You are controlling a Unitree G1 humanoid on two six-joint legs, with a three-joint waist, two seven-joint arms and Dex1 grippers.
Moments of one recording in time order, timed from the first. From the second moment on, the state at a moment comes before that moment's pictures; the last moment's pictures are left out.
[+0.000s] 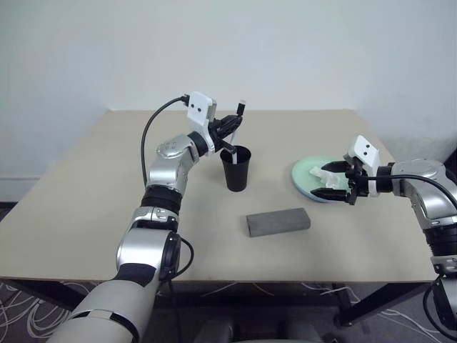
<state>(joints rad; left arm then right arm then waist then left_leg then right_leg) -1.01 0.22 0.10 0.90 -0.21 -0.01 -0.66 -0.62 -0.76 0.11 0.19 0.21 0.49 1.16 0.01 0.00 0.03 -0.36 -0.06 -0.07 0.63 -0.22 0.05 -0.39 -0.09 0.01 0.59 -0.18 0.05</state>
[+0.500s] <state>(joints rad) -1.01 0.16 0.10 1.08 -0.17 -0.21 -0.57 -0.62 -0.76 0.11 0.19 0.21 0.49 1.16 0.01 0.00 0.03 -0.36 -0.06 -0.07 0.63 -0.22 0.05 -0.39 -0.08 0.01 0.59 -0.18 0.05</state>
